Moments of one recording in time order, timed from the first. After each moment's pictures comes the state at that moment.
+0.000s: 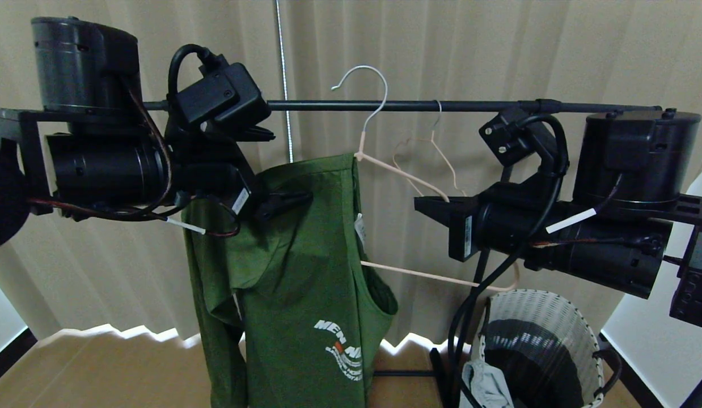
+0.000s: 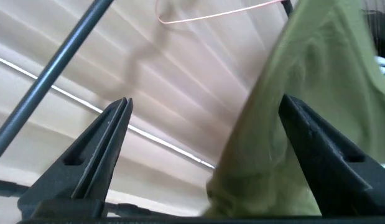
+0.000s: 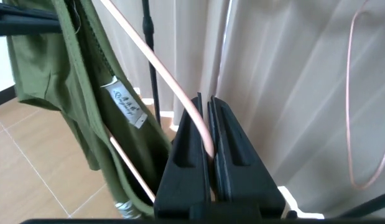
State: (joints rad) left arm -0.43 1.59 -1.22 -0.10 -0.25 0.71; right arm 0.67 1.61 -0.96 -0.43 -0.01 0.08
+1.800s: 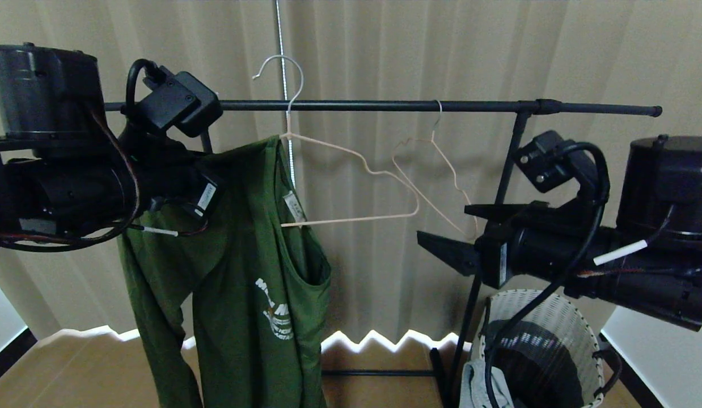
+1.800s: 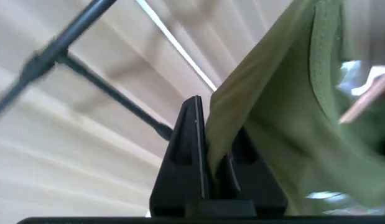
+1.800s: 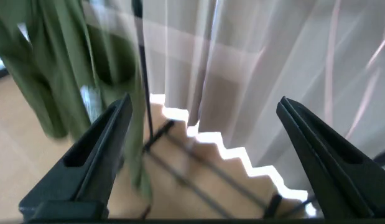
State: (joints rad) left arm -0.37 1.53 -1.08 -0.22 0.13 0.56; right arm 0.64 1.52 -0.81 -0.44 0.00 0.04
